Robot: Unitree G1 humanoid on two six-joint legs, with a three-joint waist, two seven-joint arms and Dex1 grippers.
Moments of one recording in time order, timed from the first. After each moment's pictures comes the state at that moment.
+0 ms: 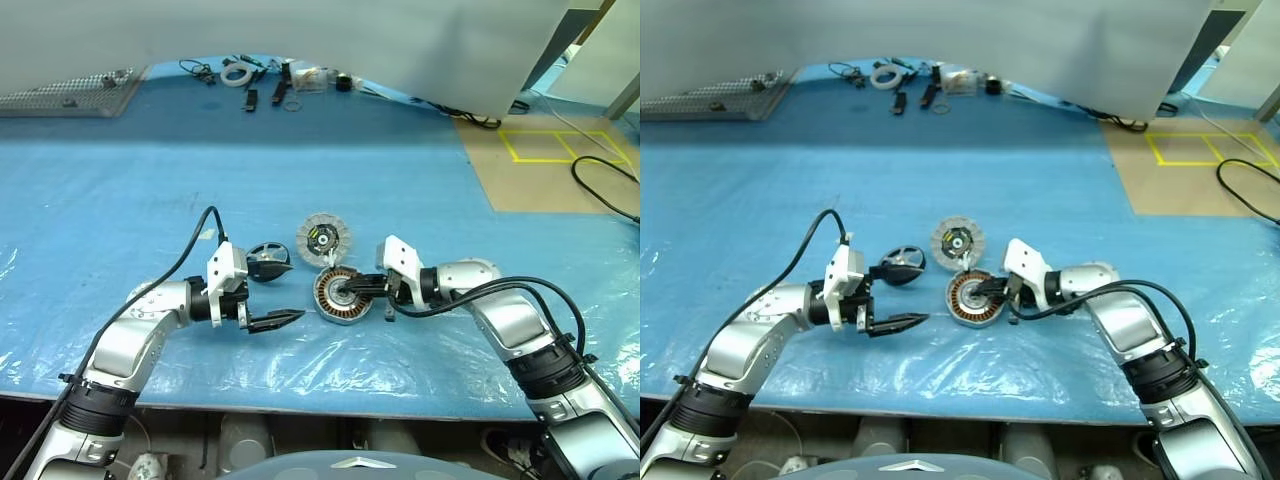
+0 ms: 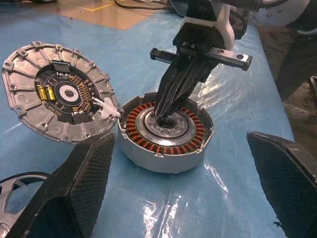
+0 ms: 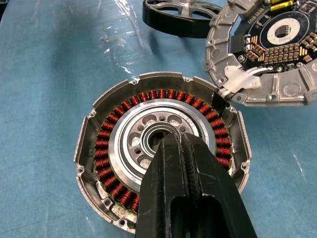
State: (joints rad) left arm -0.15 0.55 -0.10 -0.18 -0.45 0.27 -1.12; right arm -0.33 -0.60 0.27 -0.12 0.23 0.49 1.03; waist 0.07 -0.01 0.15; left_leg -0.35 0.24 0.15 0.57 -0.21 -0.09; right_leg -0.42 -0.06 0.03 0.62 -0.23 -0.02
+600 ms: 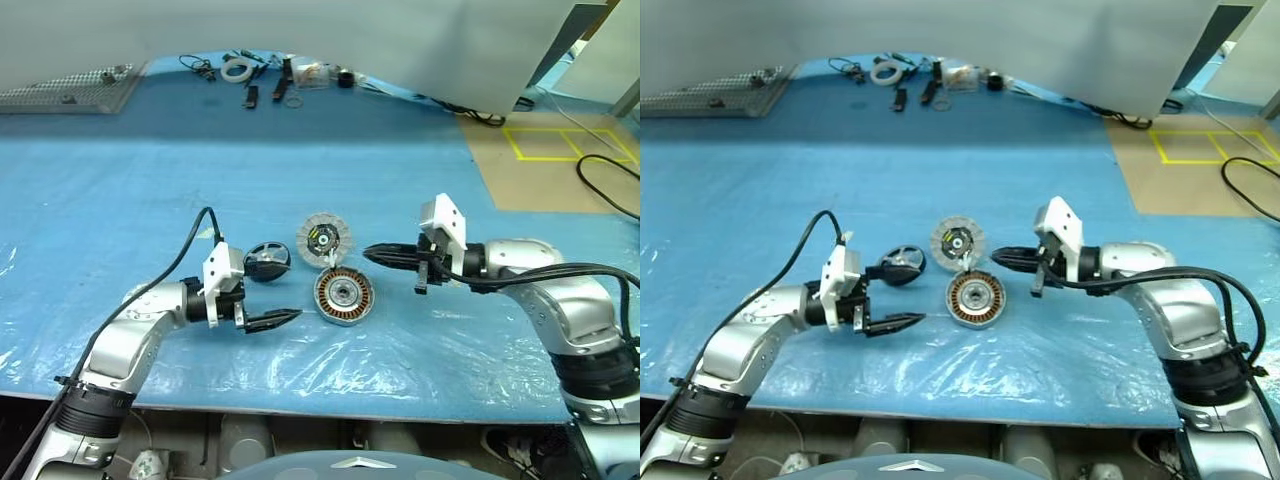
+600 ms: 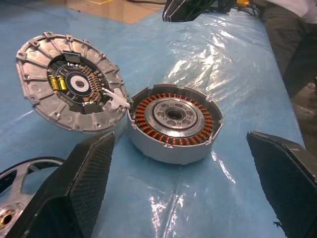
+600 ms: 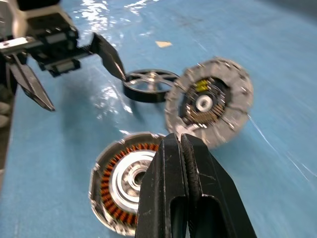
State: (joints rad) left arm -0.14 0.57 -0.06 -0.18 -0.45 0.27 -1.11; right arm -0.31 -0.70 0.00 -0.37 0.47 0.74 0.95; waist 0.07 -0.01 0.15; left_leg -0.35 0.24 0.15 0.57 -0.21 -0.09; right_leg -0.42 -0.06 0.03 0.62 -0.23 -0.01
